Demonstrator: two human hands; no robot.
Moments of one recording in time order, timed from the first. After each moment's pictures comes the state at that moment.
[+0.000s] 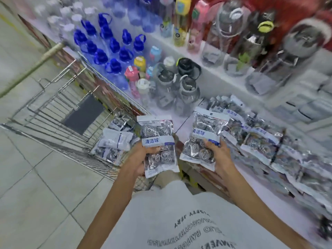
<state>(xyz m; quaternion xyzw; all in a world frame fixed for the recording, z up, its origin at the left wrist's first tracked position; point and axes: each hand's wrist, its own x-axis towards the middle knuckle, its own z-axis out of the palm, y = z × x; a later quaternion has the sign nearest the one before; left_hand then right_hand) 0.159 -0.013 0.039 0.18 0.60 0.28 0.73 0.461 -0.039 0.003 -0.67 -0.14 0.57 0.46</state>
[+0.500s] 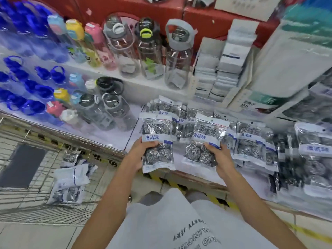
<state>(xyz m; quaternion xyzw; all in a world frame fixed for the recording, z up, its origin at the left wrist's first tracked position) 0.406 0.011 0.061 0.34 0.57 0.16 0.73 0.666 -0.137 0.037 -0.69 -0.02 0.48 0.55</state>
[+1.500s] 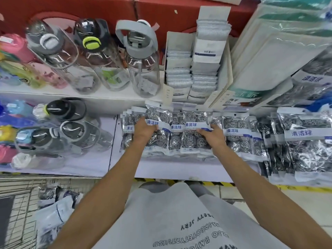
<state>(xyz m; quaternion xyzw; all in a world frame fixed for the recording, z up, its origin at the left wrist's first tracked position) 0.566 0.146 0.007 0.61 0.59 0.01 0.53 0.748 -0.047 0.016 -0.85 -0.03 0.36 0.39</state>
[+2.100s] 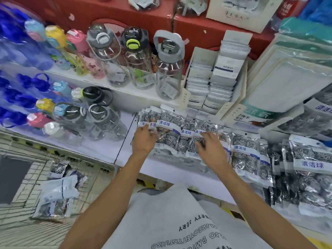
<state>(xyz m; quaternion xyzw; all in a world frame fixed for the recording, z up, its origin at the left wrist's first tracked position) 0.490 0.094 0.022 0.72 0.60 0.06 0.33 0.709 -0.071 0.052 -0.83 -0.49 0.20 0.15</state>
